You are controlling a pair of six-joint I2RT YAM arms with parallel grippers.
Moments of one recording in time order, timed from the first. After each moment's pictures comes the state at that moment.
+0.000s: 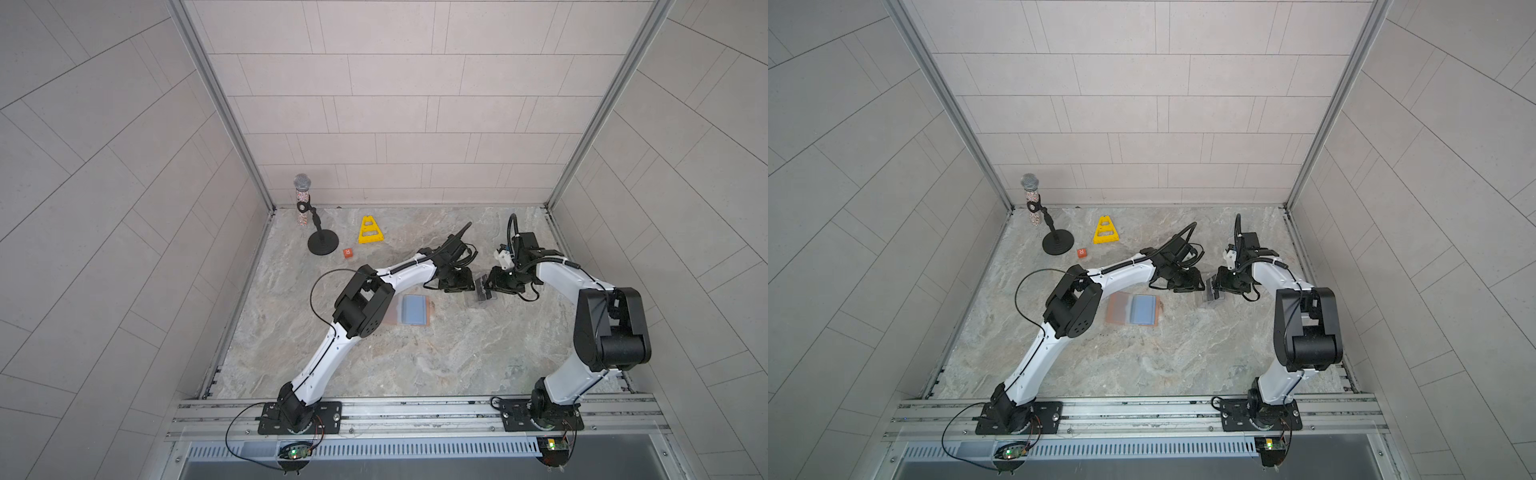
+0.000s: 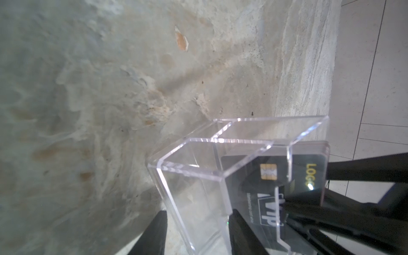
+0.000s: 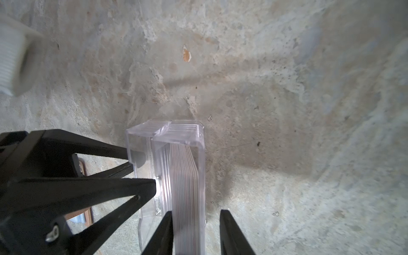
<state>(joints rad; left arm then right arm) -0.81 2.43 1.96 -0.53 0.43 -0.68 -0.03 1.64 1.06 -0.68 -0.34 0.13</state>
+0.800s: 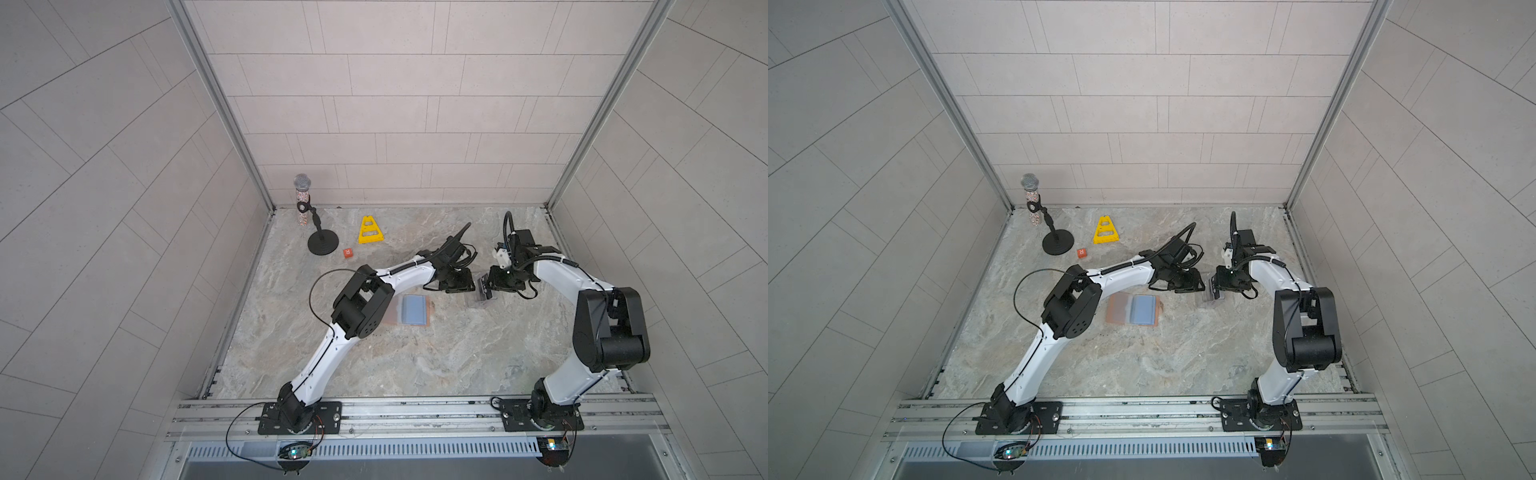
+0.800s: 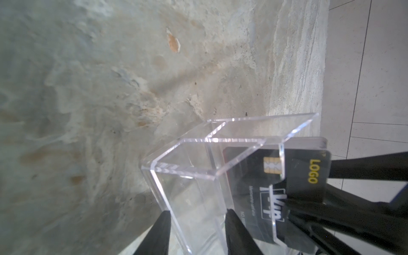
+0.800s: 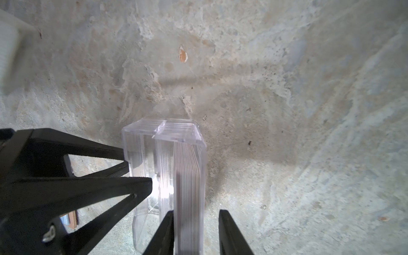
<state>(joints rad) -0.81 2.41 1.90 -0.46 0.42 -0.68 0.02 1.64 1.11 -0.74 -0.24 0.10</state>
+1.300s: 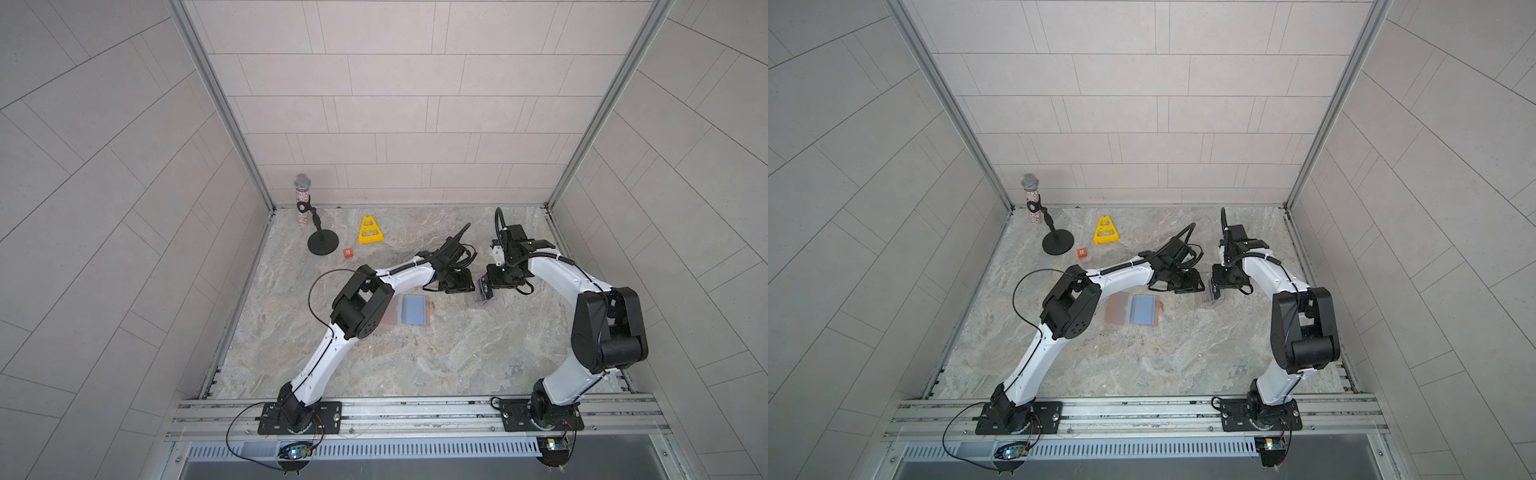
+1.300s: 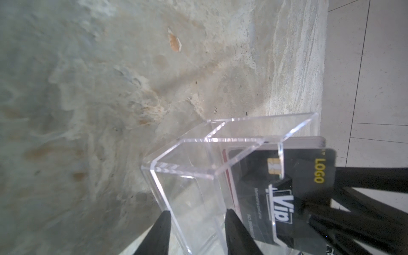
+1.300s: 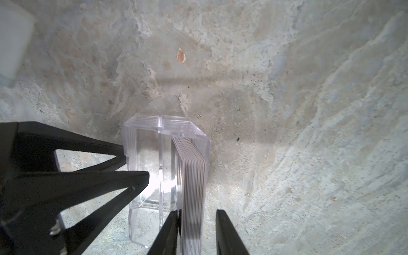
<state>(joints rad) -0.81 2.39 1.88 -0.44 0.42 -0.69 0.08 1.64 1.18 -0.83 -0.10 0.08</state>
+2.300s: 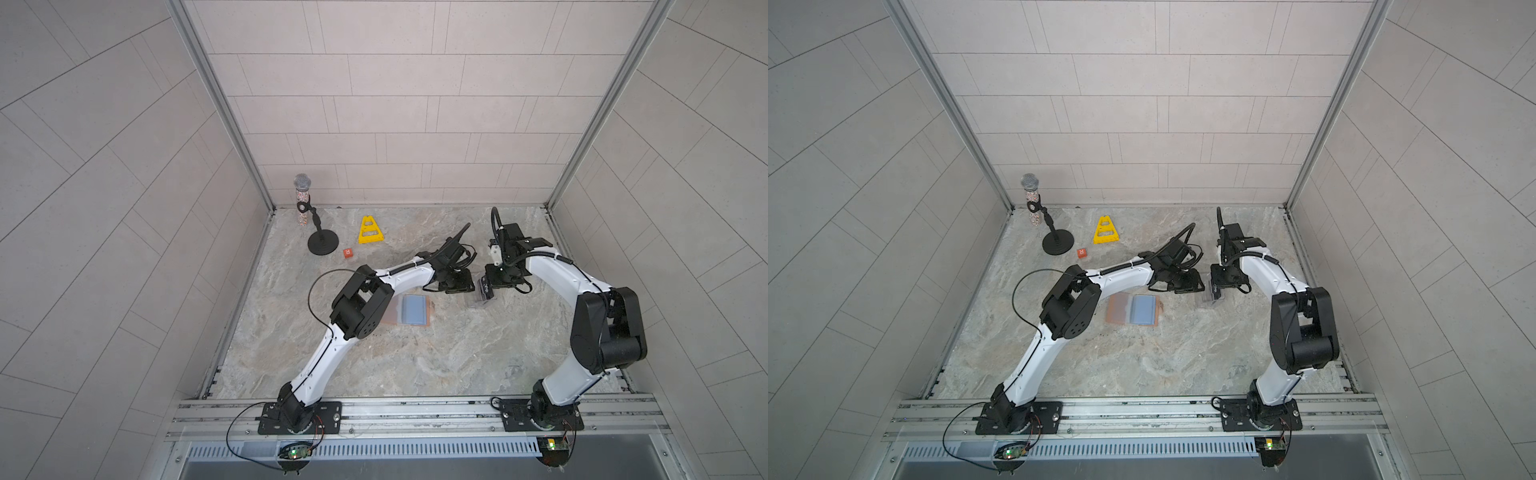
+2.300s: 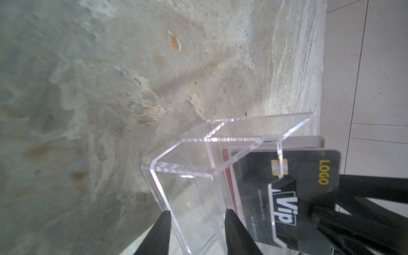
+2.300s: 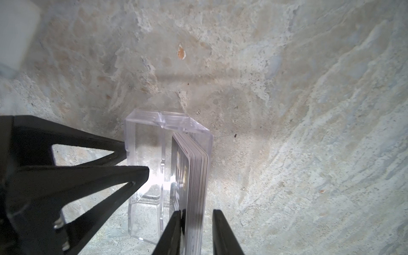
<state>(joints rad) -0.80 2.39 1.87 -0.42 0.41 -0.69 0.11 1.64 1.20 -0.87 -0.05 0.07</state>
